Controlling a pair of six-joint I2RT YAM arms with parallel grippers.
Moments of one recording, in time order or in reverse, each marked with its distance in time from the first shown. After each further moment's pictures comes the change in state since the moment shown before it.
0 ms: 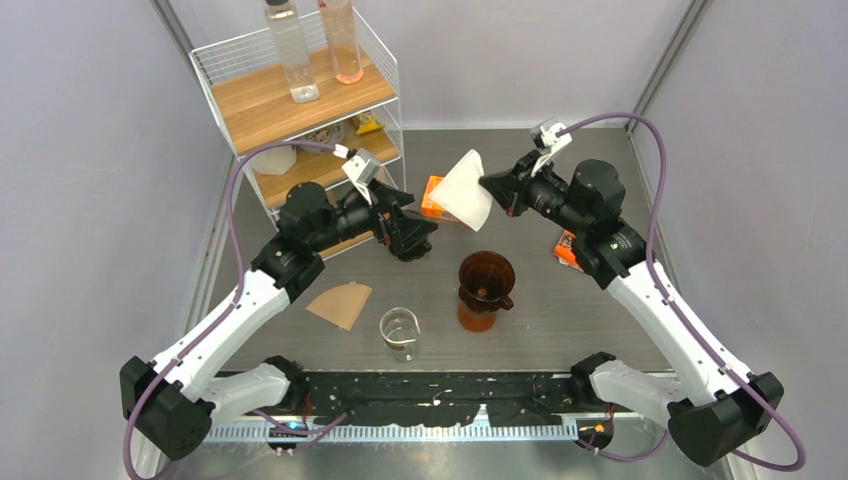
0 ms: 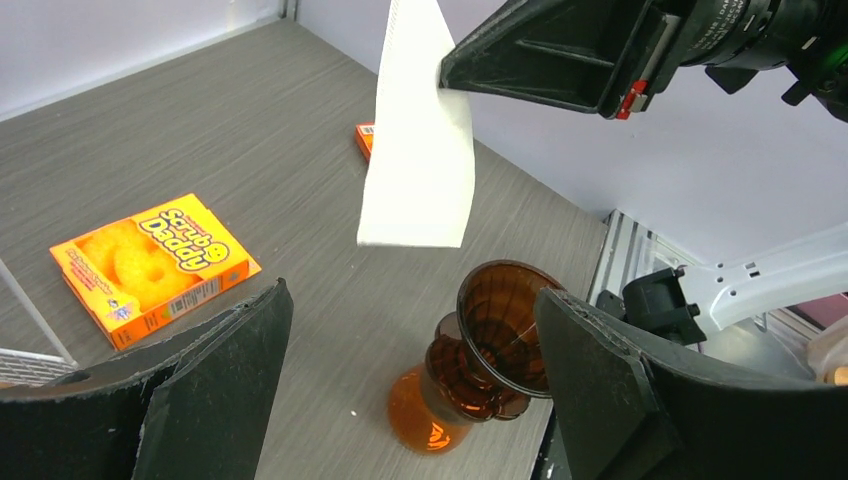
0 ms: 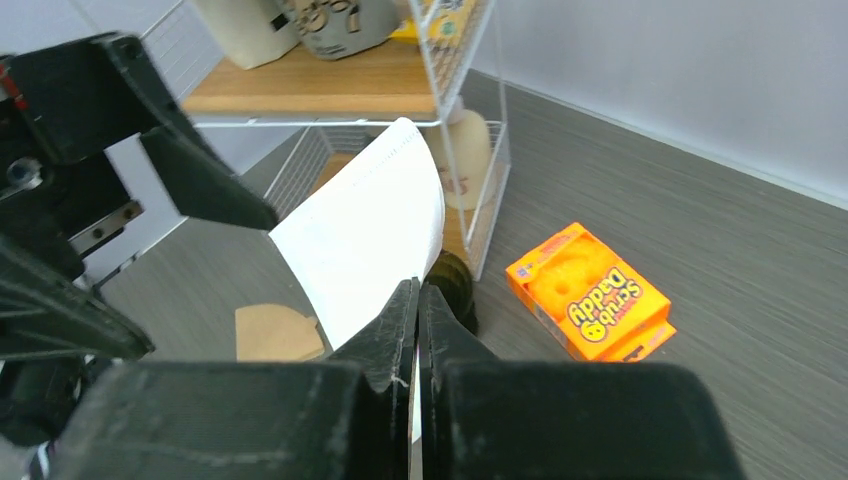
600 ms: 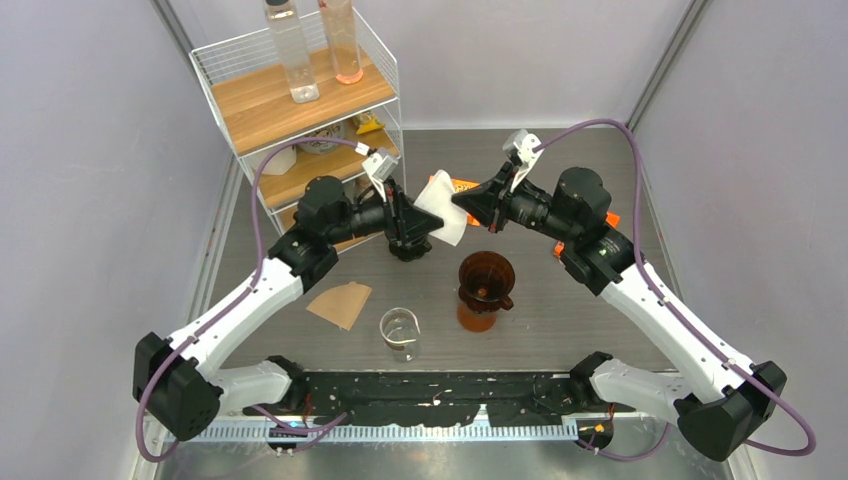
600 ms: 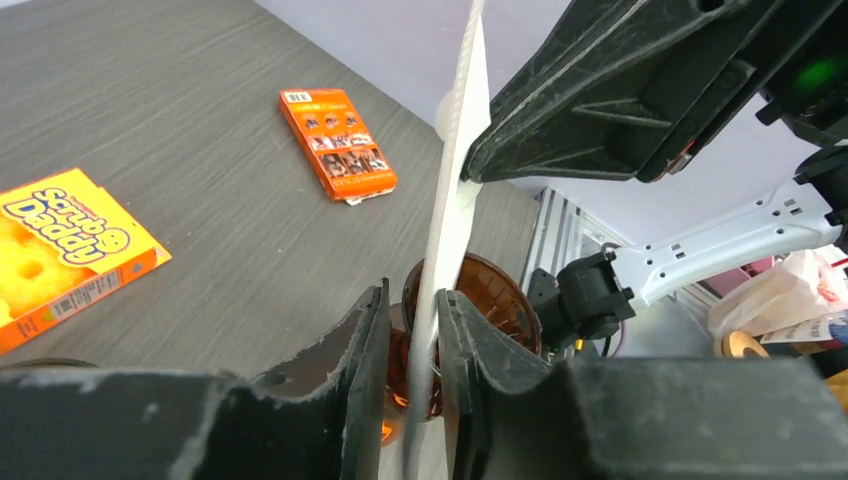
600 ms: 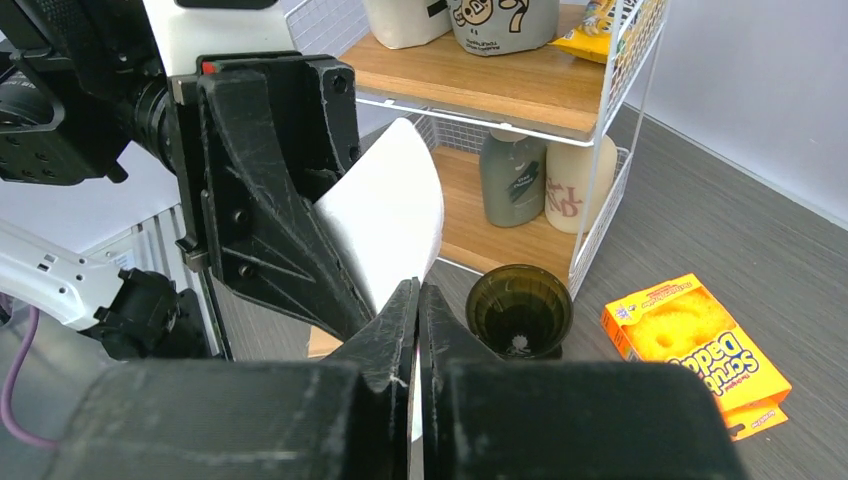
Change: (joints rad) left arm -0.027 0.103 0.018 0.045 0.106 -0.114; right arm 0.150 0.016 0.005 0.053 -0.118 -0.037
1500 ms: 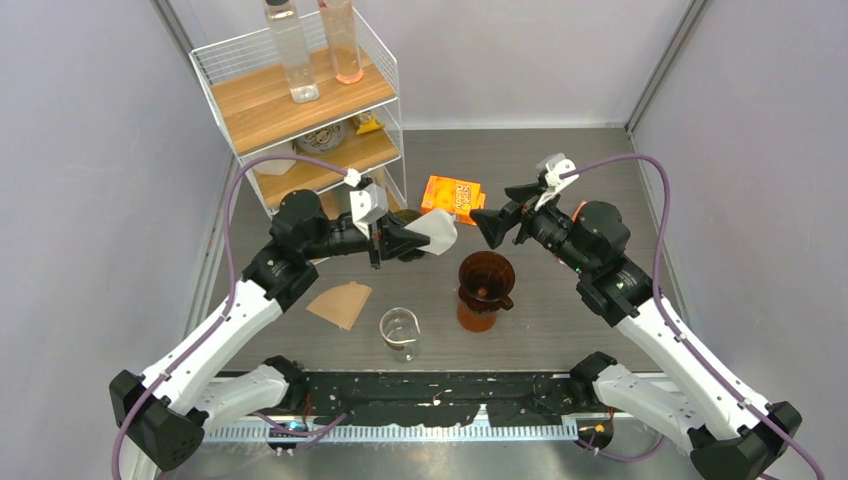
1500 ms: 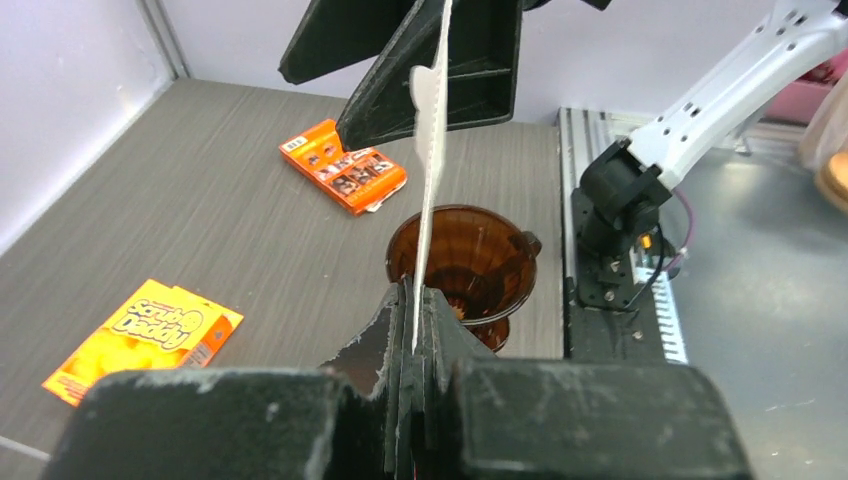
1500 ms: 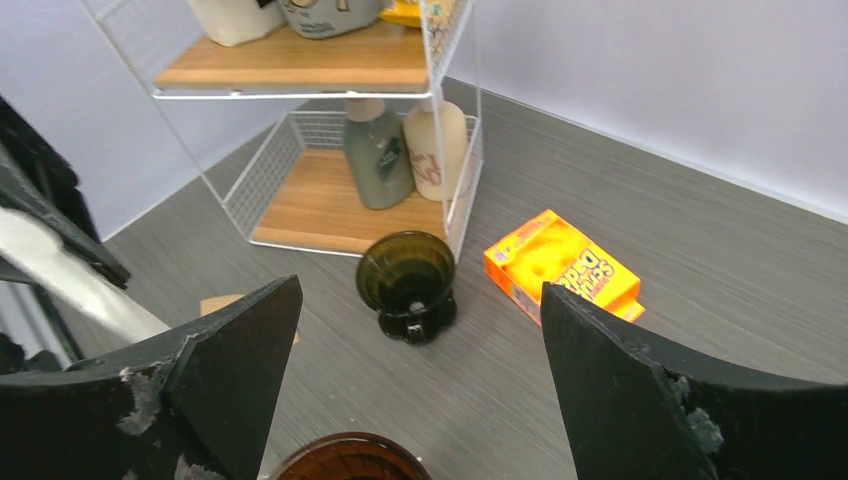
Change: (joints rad) left arm -0.002 -0.169 -0.025 -0.099 0.177 0.406; right arm -0.016 -0.189 -0.175 -0.001 0.286 -0.027
